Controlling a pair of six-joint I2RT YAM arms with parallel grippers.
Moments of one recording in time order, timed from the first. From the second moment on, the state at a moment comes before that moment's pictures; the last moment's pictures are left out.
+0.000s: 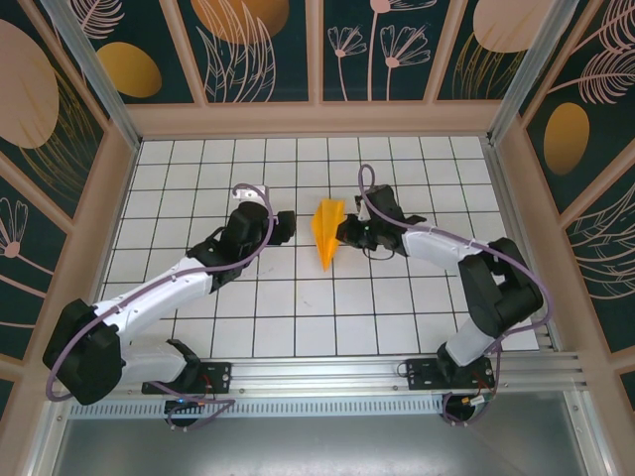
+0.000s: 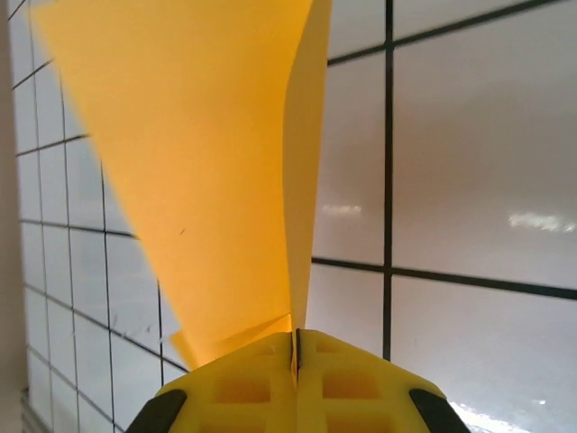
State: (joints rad) left arm -0.69 1.26 0.80 -0.09 -0.34 -0.48; right arm 0.53 1.62 0.90 -0.13 -0.40 0.74
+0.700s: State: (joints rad) left arm -0.69 1.22 0.79 -0.09 -0.40 -0.48; right arm 0.56 1.53 1.01 -0.49 -0.12 0.61
